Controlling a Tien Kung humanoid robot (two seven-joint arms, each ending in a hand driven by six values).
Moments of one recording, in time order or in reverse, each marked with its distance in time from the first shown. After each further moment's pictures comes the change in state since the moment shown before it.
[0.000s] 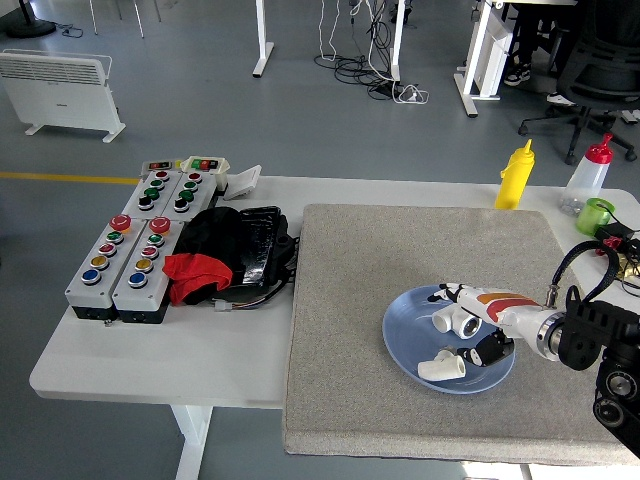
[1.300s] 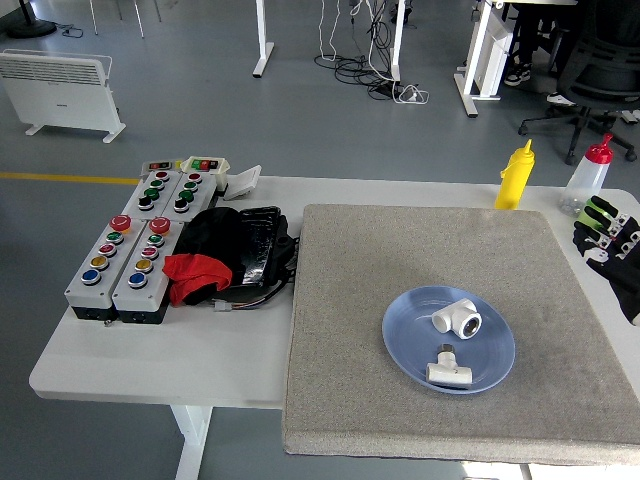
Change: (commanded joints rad) left arm 0.009 -0.002 -0.020 0.000 0.030 -0.001 0.009; right arm -0.383 0.140 0.671 -0.048 1.021 -0.392 0.288
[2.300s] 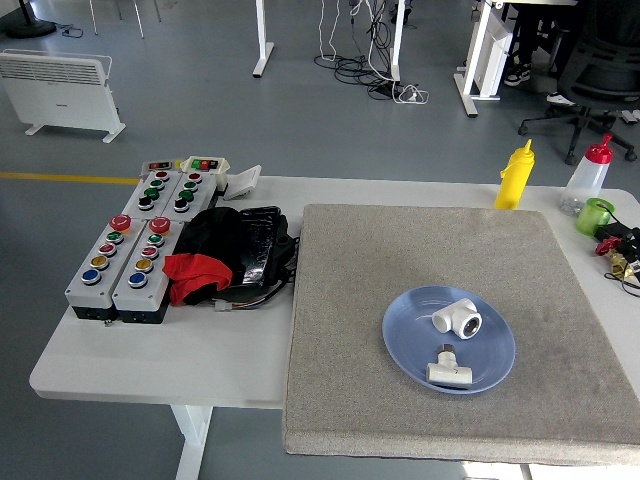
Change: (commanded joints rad) left arm -0.002 0.001 0.004 0.002 -0.009 -0.006 -0.003; right arm -0.072 0.033 0.108 -0.001 0.455 0.007 0.027
